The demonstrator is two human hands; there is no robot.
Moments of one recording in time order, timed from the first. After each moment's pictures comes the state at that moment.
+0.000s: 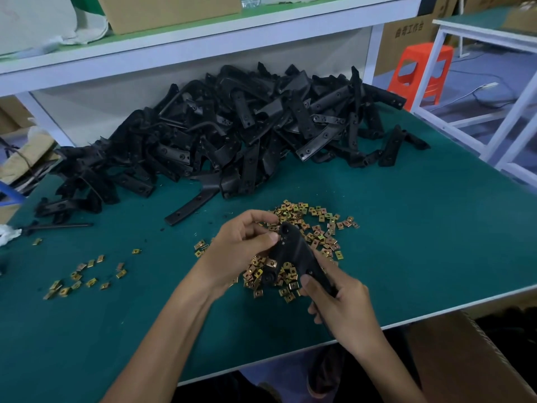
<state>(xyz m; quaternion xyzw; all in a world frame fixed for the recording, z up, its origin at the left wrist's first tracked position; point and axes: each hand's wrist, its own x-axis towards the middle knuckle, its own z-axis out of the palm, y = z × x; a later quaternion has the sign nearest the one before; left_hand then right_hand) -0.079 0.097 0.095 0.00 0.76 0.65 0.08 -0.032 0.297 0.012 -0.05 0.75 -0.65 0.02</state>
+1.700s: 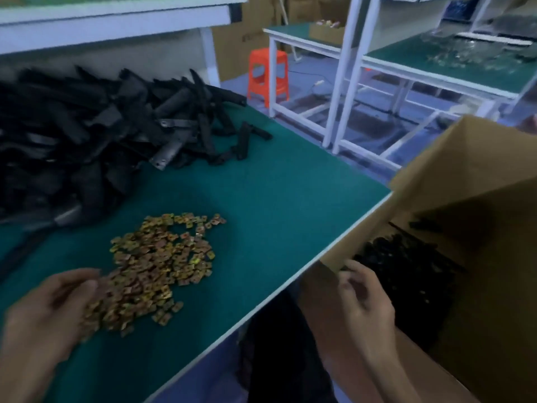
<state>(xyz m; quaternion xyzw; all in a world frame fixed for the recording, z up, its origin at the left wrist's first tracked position) -0.094 0.062 0.018 -0.10 0.83 0.55 -0.04 0.069 0.458 -0.011 0.30 0.77 -0.51 -0.23</state>
